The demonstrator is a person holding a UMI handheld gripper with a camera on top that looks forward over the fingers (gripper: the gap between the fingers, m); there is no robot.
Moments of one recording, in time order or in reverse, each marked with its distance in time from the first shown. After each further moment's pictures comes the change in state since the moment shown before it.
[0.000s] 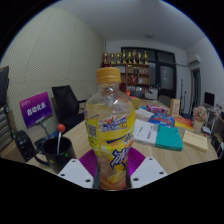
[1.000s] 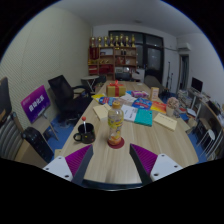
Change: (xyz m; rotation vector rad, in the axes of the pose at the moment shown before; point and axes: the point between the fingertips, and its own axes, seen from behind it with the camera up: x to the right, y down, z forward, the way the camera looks) arm -0.013 -0.084 -0.265 -0.278 0.124 0.066
